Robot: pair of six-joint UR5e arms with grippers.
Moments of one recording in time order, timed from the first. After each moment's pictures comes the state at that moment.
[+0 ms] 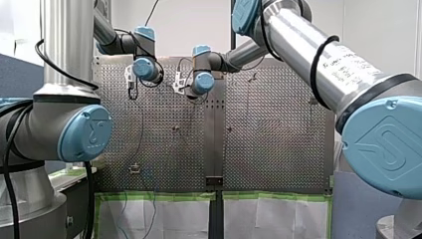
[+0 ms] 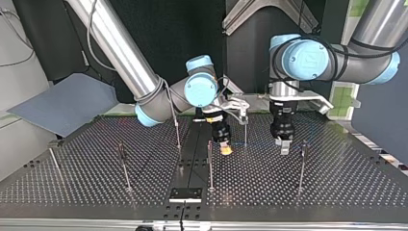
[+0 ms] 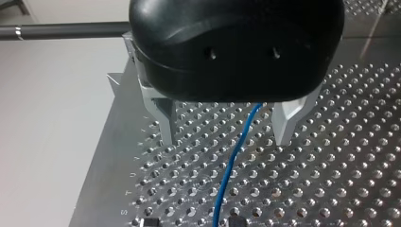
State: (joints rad) left arm -0.10 -1.60 -1.82 -2.77 -1.72 -1.58; right arm 2.44 -0.77 0.83 -0.01 1.74 1.70
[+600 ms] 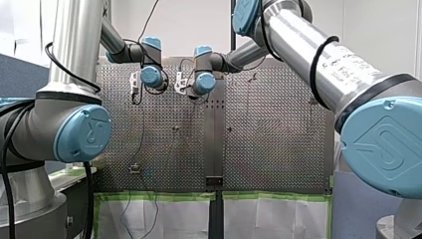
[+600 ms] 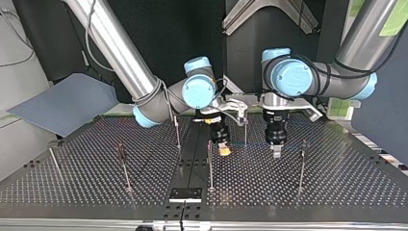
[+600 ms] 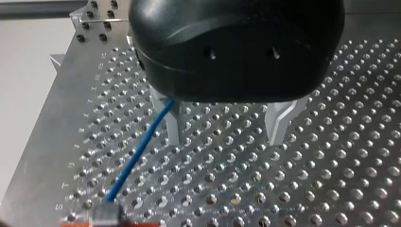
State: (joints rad) left arm -0.13 -1.71 -1.76 -2.76 -1.78 -1.52; right arm 2.43 -0.77 0.83 -0.01 1.73 1.70
